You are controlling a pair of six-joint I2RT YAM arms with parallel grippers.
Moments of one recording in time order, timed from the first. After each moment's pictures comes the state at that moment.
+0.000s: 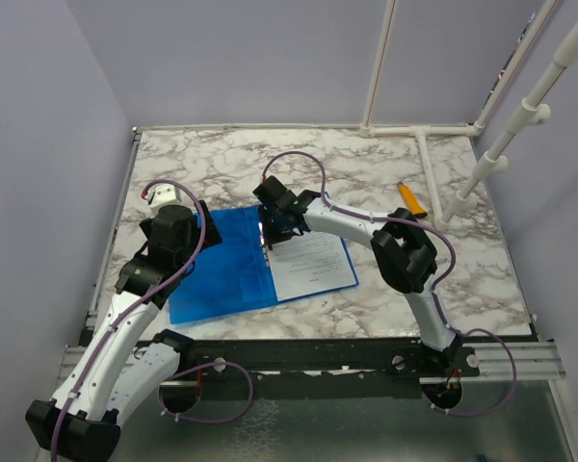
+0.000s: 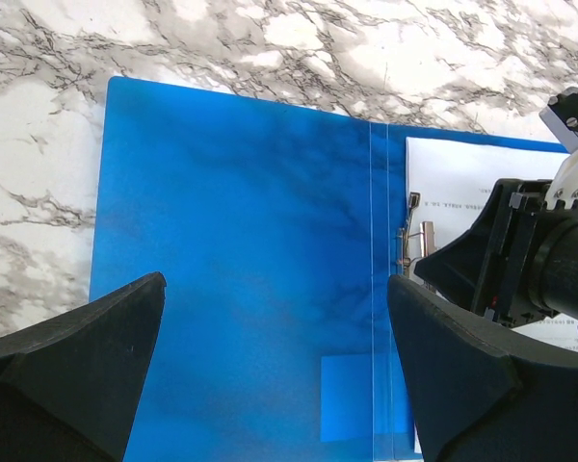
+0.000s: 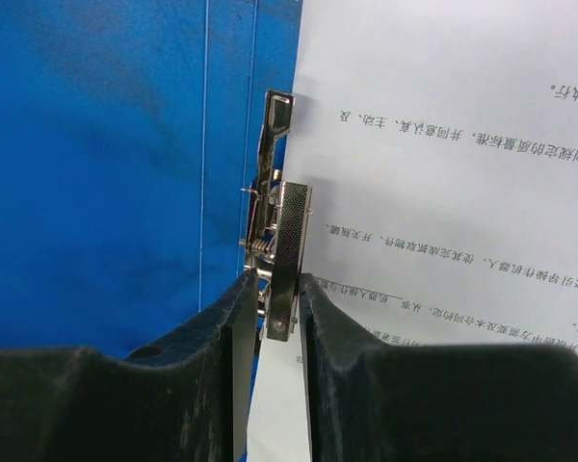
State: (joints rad) left arm -0.35 0.77 0.80 -0.60 -0.38 -0.49; right arm 0.88 2.18 1.72 -0.54 0.02 0.55
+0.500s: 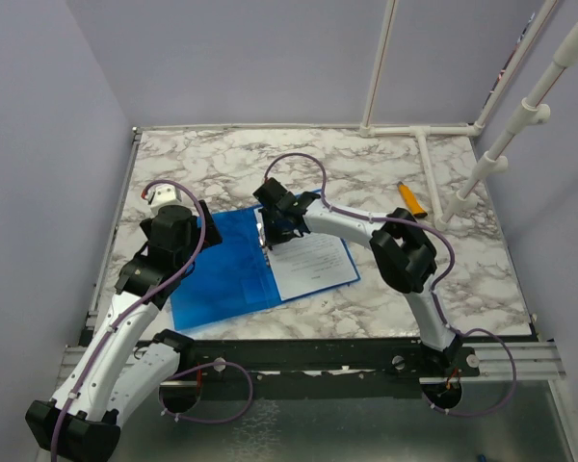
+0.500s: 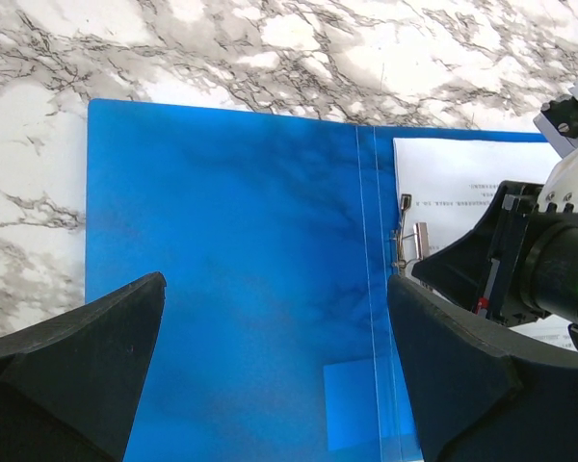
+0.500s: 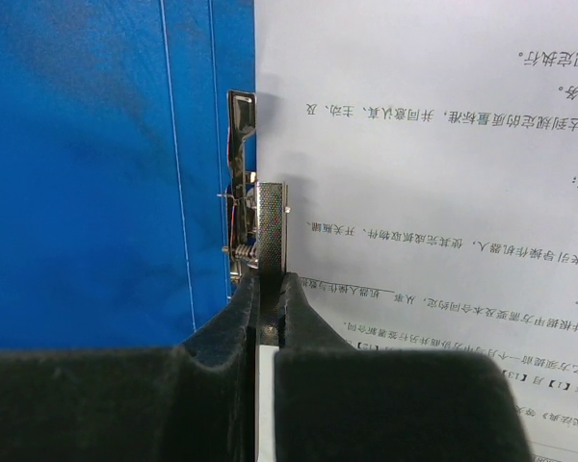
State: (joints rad) left arm -0.35 0.77 0.80 -0.60 -0.38 -0.49; right arm 0.88 2.19 1.71 -0.55 0.04 0.57
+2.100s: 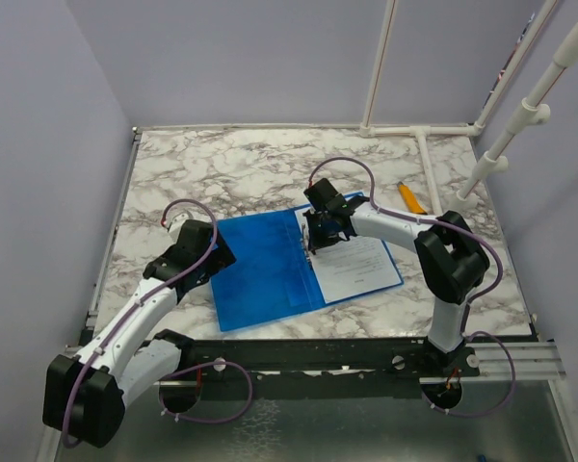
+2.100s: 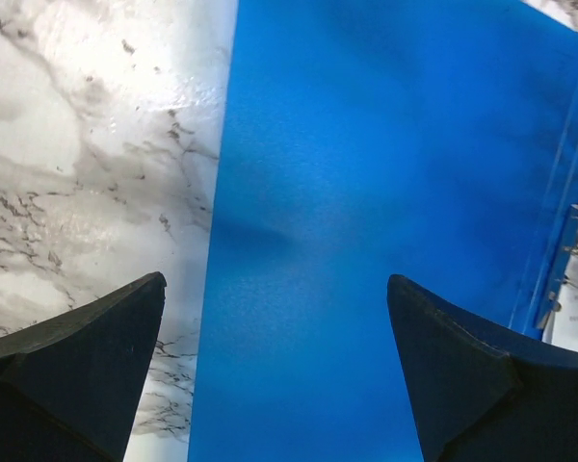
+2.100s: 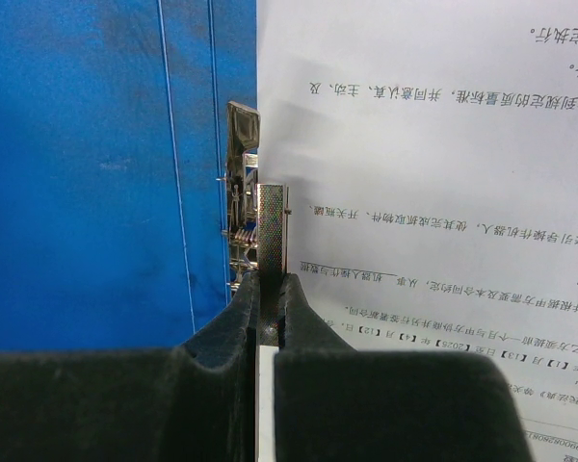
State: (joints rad) left arm -0.35 0.93 0.59 -0.55 -0.22 -0.78; right arm 0.70 1.88 1.27 -0.46 -0.03 0.43
